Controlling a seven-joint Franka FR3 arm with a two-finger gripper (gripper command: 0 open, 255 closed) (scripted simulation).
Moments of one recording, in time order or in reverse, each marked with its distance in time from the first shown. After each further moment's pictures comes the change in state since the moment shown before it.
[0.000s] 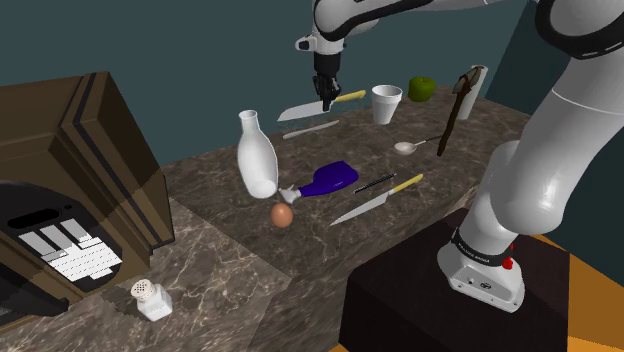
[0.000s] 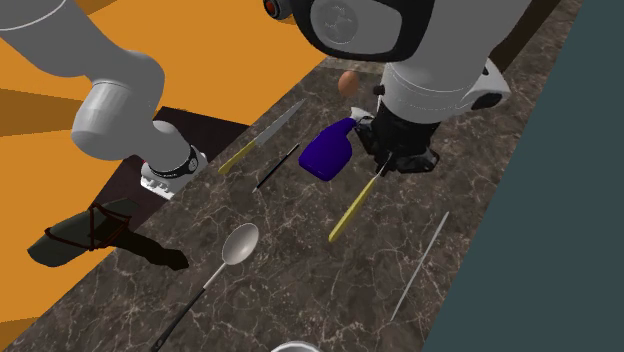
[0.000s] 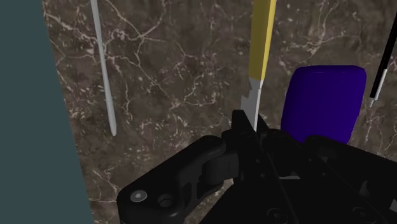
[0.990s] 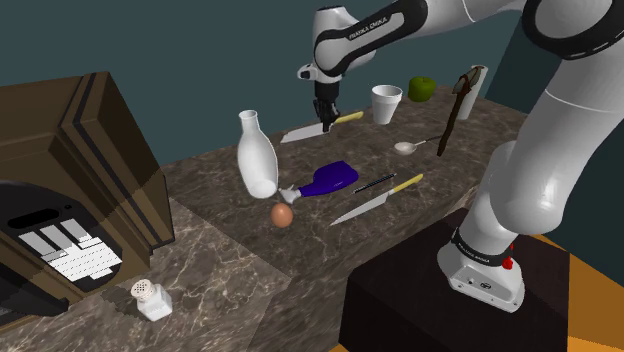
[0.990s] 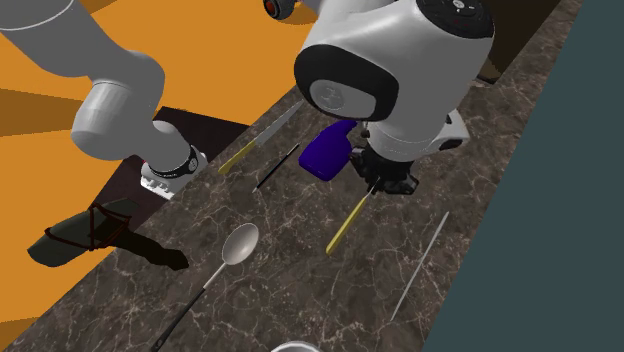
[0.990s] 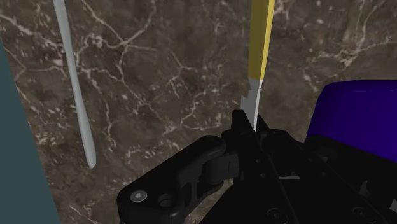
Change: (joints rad) arm -0.002 0.043 -0.004 -0.153 0.012 0.194 -0.011
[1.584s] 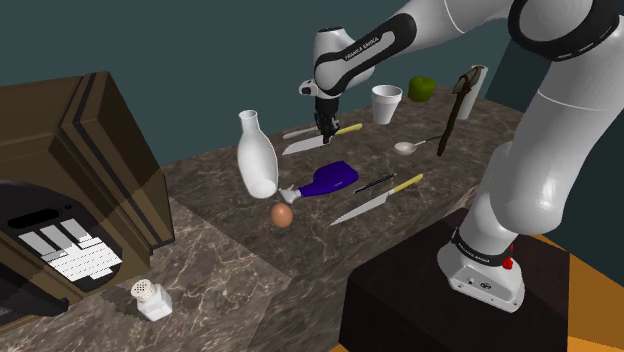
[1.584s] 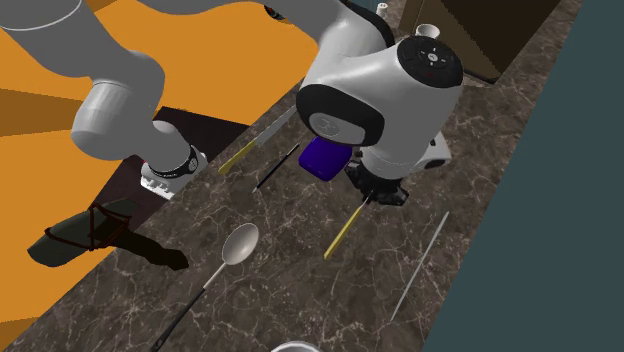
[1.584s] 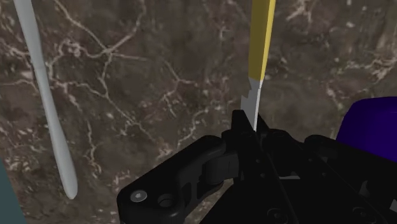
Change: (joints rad) arm -0.003 0.049 -0.003 -0.072 0.016 0.118 -0.016
